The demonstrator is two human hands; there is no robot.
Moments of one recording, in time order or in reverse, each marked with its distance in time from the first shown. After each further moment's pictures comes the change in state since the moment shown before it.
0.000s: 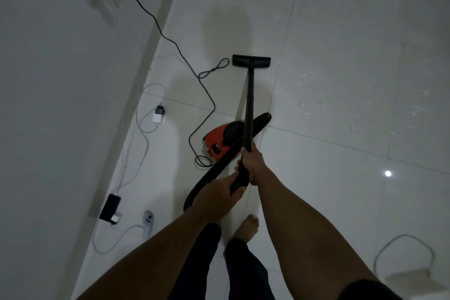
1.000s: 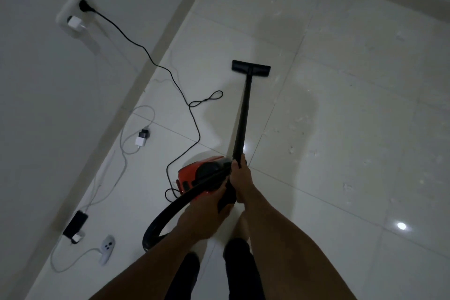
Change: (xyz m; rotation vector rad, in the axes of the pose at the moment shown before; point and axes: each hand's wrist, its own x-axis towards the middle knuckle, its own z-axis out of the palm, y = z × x) left_hand 0.161 0.136 0.005 0.032 0.168 -0.057; right_hand 0.125 -0.125 -0.101 -0.156 -0.111 -0.095
